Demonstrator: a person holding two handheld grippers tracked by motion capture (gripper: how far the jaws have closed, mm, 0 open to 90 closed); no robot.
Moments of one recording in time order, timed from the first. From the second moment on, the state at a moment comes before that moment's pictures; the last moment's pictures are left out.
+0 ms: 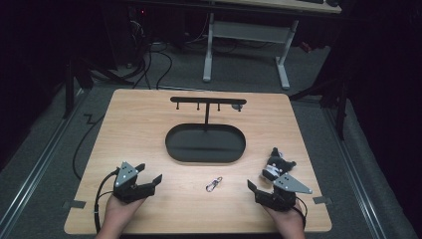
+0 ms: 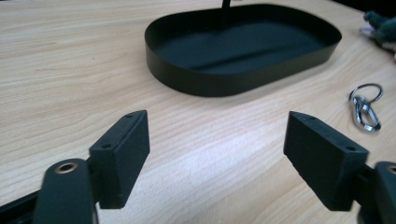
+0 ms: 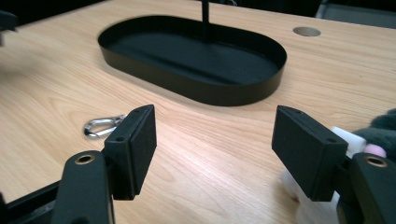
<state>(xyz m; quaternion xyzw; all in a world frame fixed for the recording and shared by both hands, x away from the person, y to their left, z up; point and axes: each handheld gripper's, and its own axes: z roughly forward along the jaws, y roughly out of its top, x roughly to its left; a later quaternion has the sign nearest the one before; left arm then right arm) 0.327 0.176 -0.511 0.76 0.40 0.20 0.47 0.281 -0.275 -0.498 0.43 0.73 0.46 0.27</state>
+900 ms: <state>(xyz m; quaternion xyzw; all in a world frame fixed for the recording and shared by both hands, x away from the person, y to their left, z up) 0.324 0.172 -0.515 0.78 0.40 0.17 0.46 0.284 -0.288 -0.504 0.45 0.72 0.46 0.26</state>
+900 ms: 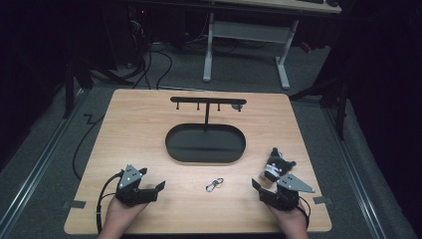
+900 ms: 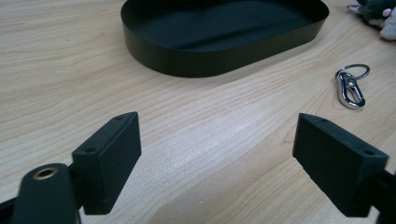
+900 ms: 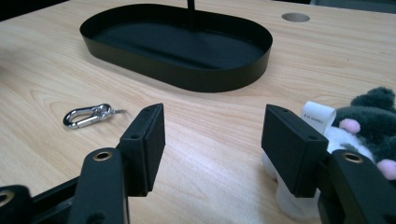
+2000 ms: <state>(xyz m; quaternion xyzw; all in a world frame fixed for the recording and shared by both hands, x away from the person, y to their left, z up) 0.308 0.182 -0.519 0.77 0.38 0.21 0.46 0.311 -0.299 -0.519 0.54 0.70 0.39 0.26</state>
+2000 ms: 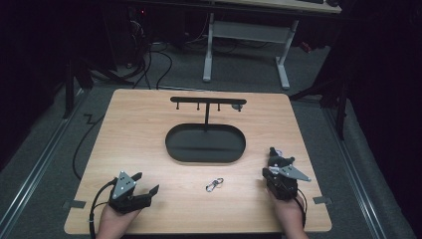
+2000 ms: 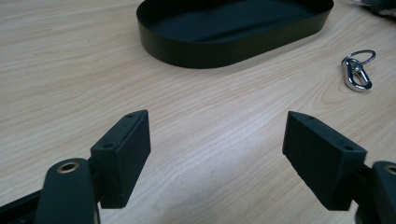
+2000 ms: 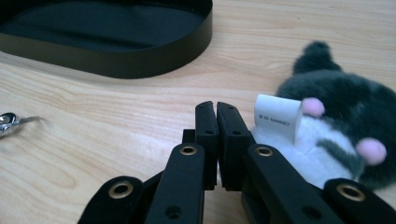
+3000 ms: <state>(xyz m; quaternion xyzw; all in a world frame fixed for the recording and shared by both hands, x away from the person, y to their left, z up) 0.328 0.157 -0.516 0.77 0.38 0.19 0.47 0.281 -0.322 -0.518 0.54 0.69 0.41 0.25</state>
